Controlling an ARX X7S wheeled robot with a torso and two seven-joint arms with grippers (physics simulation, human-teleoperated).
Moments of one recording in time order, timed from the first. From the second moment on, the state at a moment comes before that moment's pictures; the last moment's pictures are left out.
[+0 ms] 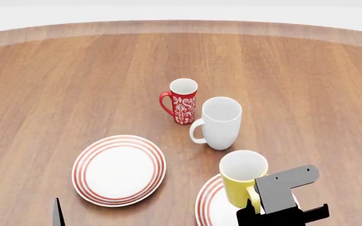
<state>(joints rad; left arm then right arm) 0.00 -0.36 0.43 0.08 0.24 0.56 -0.65 0.55 0.48 -0.47 0.22 0.50 0.61 0.05</state>
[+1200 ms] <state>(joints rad) 0.00 -0.37 0.46 0.08 0.22 0.55 -0.65 0.60 0.43 -0.48 0.41 0.51 0.63 0.03</state>
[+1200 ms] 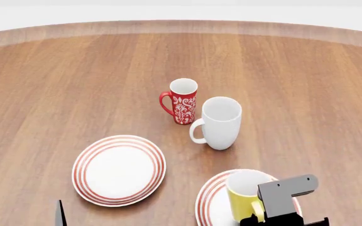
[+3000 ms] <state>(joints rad) 0.00 -0.39 0.47 0.10 0.19 0.52 -0.67 0.05 0.54 -0.21 -0.28 0.61 0.45 0.24</state>
